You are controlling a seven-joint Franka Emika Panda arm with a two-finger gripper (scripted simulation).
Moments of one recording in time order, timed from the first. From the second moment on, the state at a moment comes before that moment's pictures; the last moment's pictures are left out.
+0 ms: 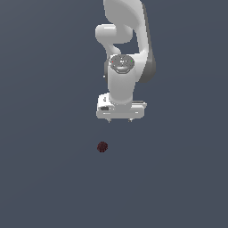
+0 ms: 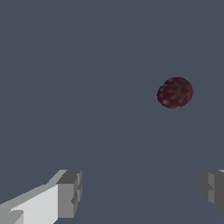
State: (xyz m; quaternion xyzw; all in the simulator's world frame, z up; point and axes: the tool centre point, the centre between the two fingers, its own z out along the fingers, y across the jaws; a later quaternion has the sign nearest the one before) arm -0.014 0.028 0.161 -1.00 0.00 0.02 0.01
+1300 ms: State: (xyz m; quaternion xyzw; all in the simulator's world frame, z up) arm 0.012 0.018 0.164 -1.00 0.06 0.00 0.00
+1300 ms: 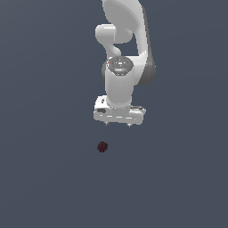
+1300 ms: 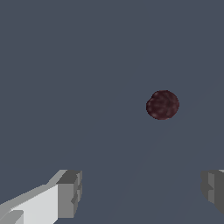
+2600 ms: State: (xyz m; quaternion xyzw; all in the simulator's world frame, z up) arm 0.059 -0.060 0.080 -0.93 0.37 0.00 0.00
